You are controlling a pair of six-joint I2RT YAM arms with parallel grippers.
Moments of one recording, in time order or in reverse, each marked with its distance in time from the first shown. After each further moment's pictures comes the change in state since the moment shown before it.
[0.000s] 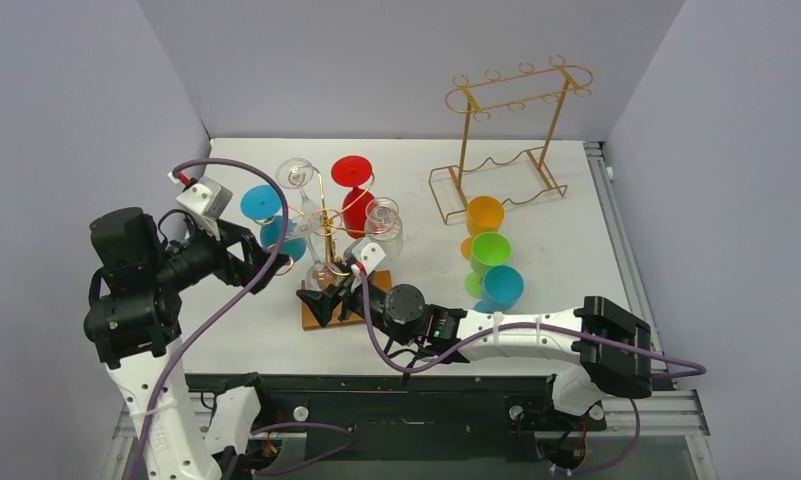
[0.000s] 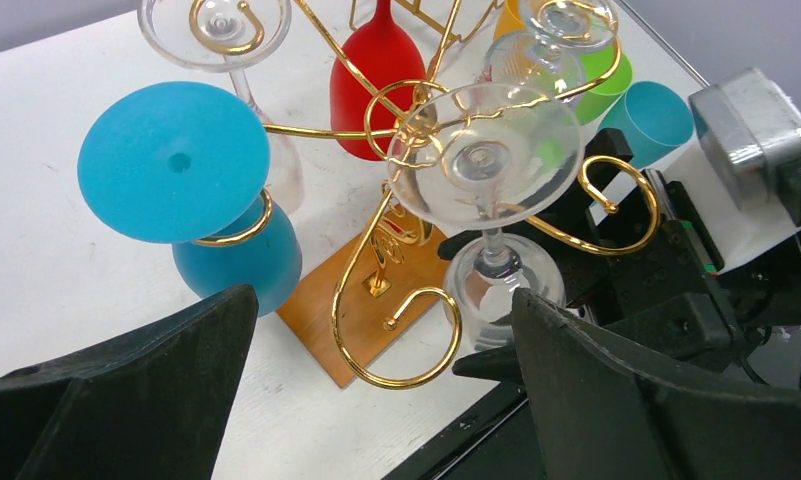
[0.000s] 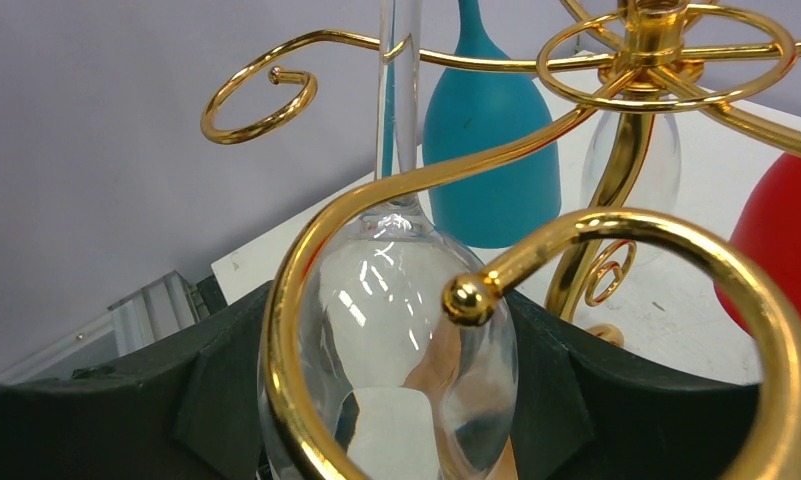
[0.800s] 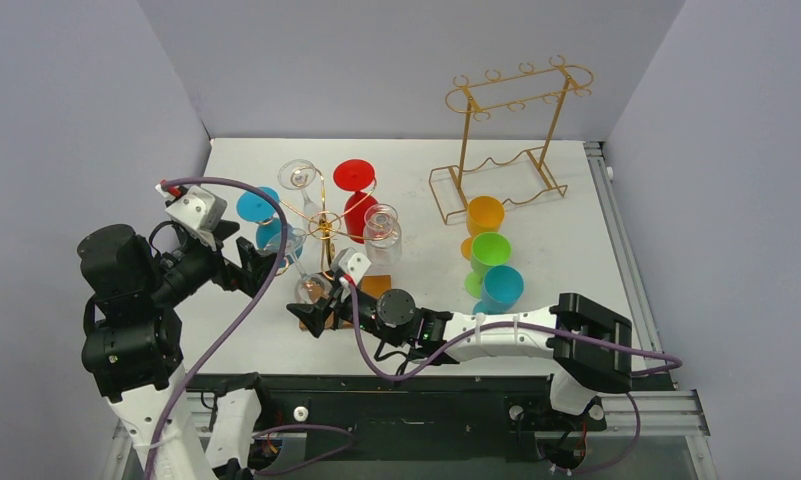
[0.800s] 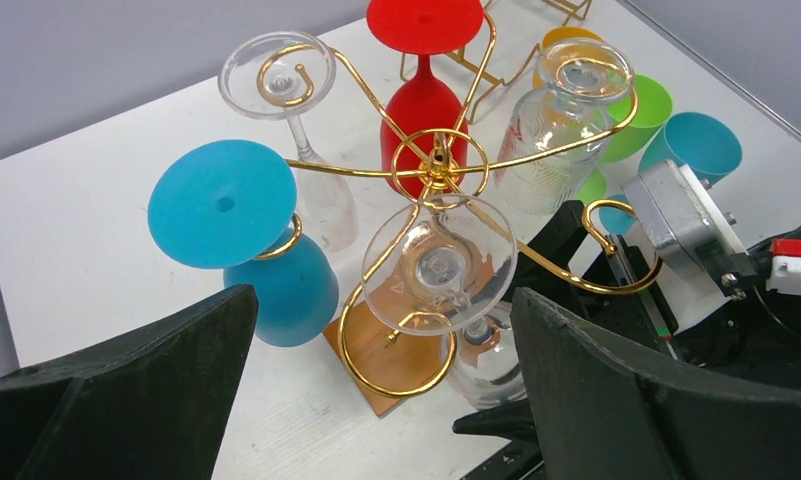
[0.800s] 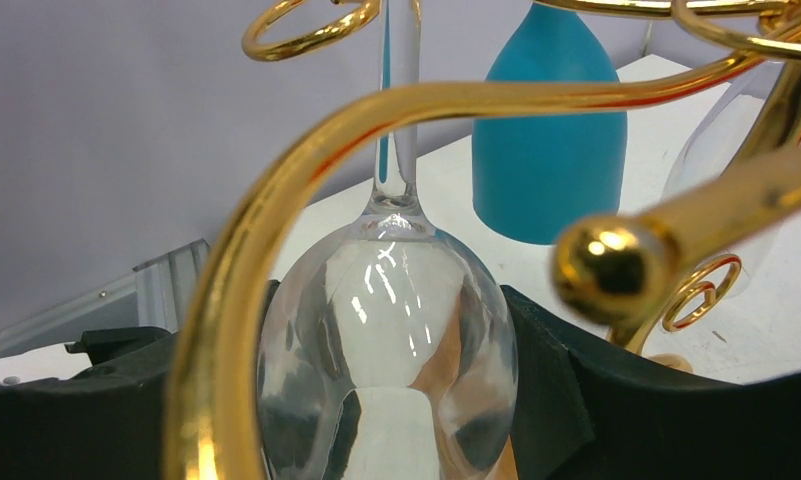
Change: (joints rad) left arm -0.009 -0.076 0.040 0.047 -0.074 -0.014; right arm -0.003 0.097 -0.009 0.119 -0.122 -0.034
